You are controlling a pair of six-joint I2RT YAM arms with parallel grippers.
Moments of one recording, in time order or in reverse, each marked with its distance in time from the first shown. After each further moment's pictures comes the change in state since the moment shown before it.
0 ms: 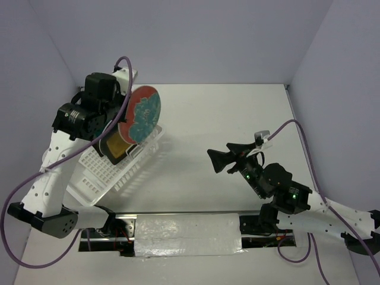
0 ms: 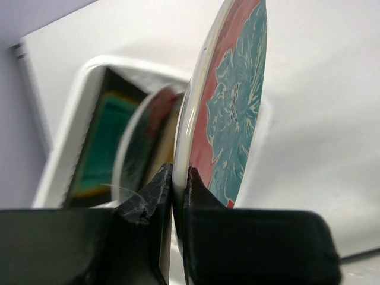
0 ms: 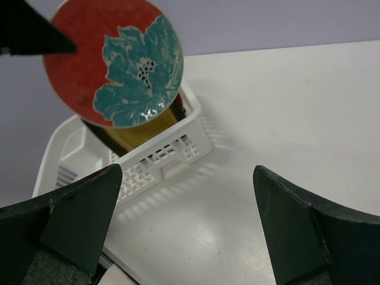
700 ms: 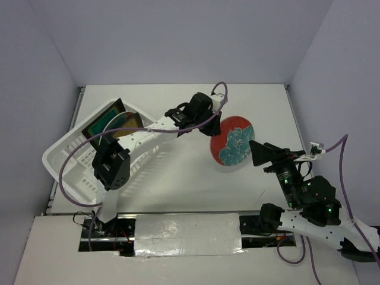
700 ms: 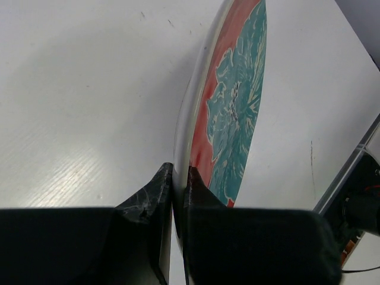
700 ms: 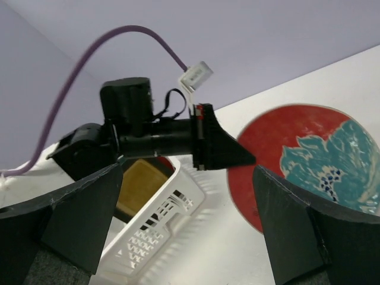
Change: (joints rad) left arm -0.392 0.639 -0.025 0.663 0.410 -0.353; right arm 0.000 -0.347 0.053 -0.205 0.301 0.105
